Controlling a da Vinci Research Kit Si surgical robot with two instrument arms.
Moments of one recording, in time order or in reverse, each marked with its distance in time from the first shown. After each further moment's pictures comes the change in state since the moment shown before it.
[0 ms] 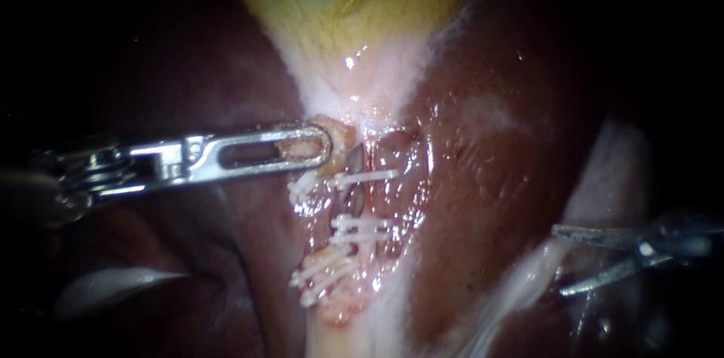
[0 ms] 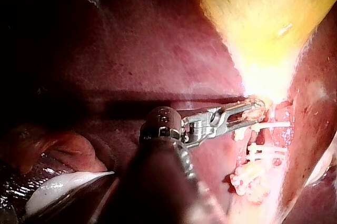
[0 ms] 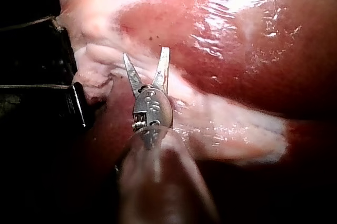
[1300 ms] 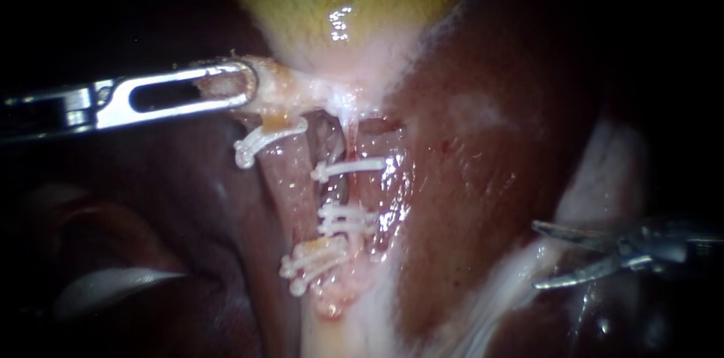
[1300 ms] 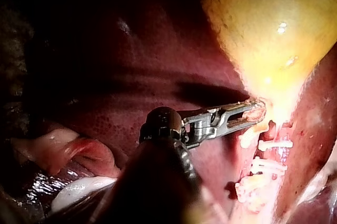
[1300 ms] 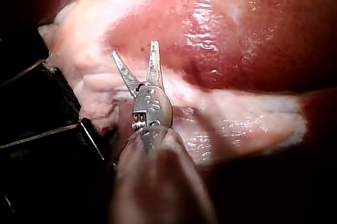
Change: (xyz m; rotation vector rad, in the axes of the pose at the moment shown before) right arm 0.002 0.000 0.005 0.075 0.041 0.232; left arm -0.007 -0.004 -0.009 0.012 -0.094 -0.010
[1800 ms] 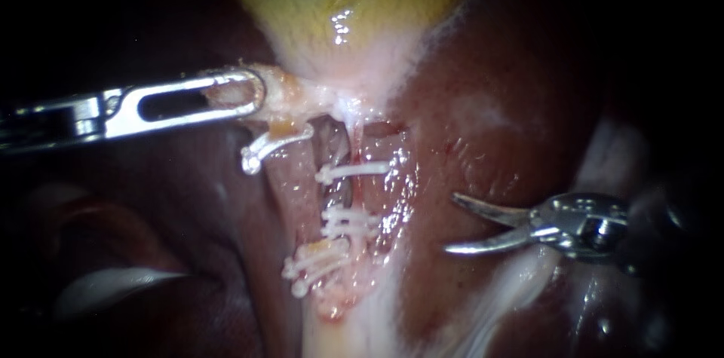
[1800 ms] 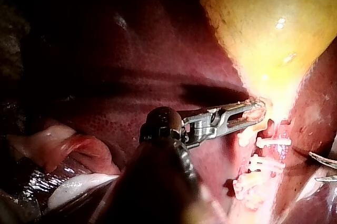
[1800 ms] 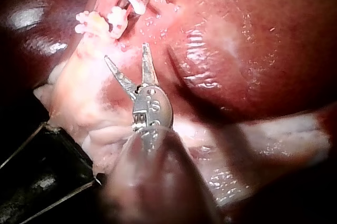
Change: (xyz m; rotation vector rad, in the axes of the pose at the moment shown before) right arm 0.004 0.003 0.007 0.025 0.045 0.154; left arm 0.001 0.000 0.001 0.006 0.002 0.003
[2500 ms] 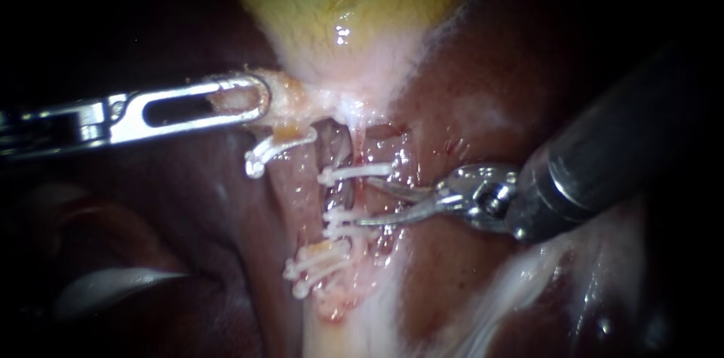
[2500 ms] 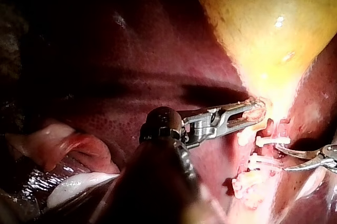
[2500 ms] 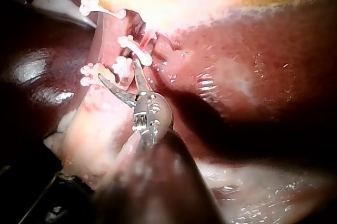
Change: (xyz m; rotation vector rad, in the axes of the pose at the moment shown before) right arm 0.003 0.002 0.006 0.071 -0.041 0.149; left arm 0.000 0.000 0.000 0.001 0.002 0.001
